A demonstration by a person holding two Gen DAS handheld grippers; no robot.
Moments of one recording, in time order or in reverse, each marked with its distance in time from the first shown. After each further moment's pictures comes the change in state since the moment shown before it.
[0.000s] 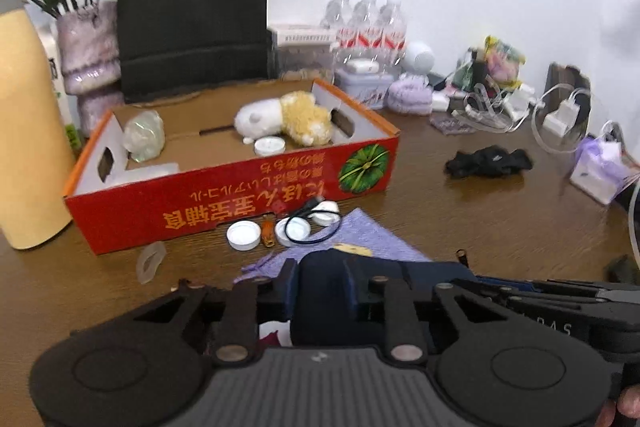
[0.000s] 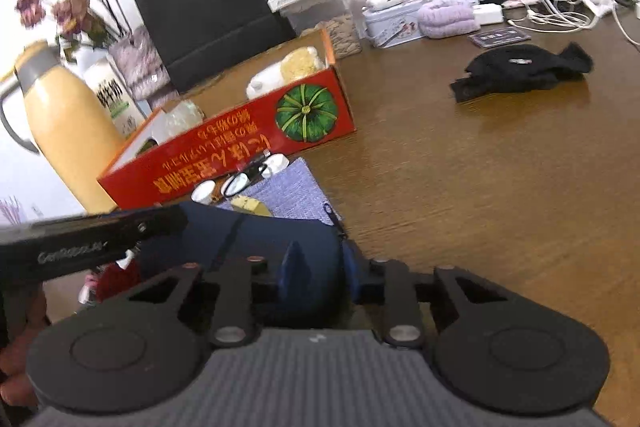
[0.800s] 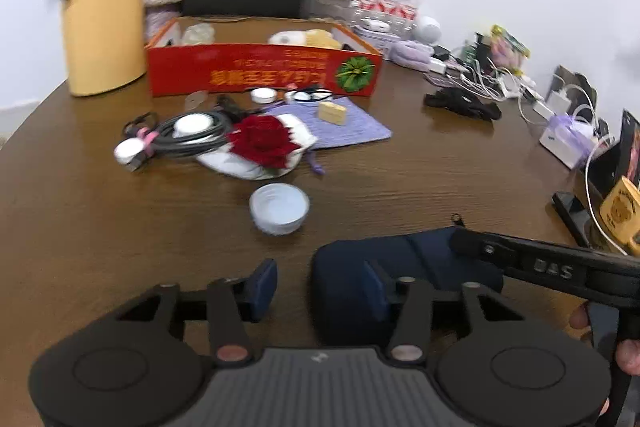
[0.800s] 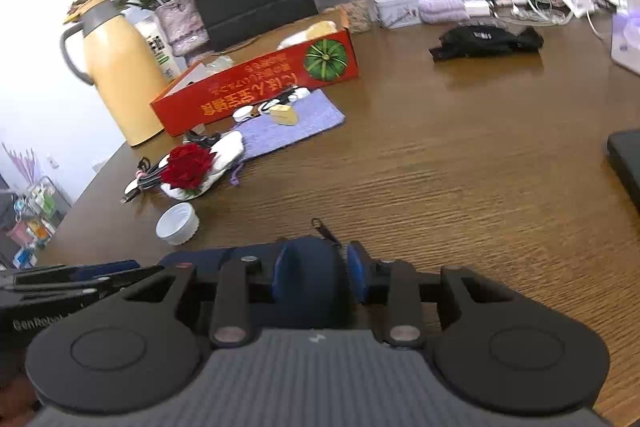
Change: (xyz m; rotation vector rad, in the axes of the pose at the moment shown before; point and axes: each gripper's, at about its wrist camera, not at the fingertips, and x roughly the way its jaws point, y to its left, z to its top) left arm -0.108 -0.025 -0.118 -0.183 0.096 0.031; right arm -0.103 0.004 -0.076 -0.108 0.050 0.010
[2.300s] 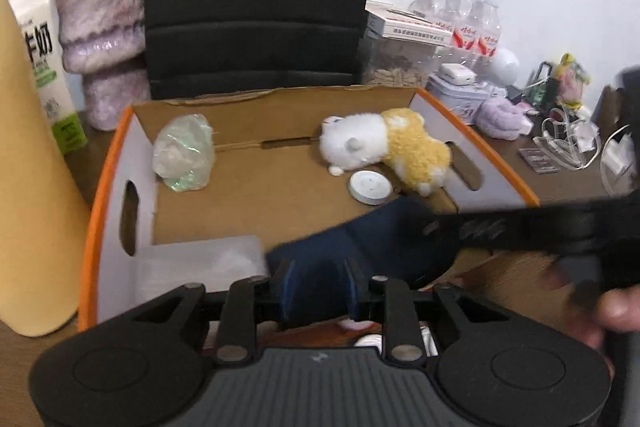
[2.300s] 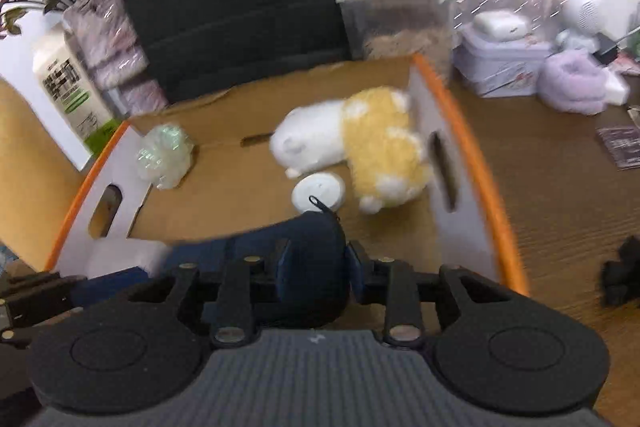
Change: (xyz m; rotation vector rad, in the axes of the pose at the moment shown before) left arm 0.192 0.100 0.250 0.074 0.047 -0.015; right arm 0.273 0.056 0.247 -0.040 0.173 -0.054
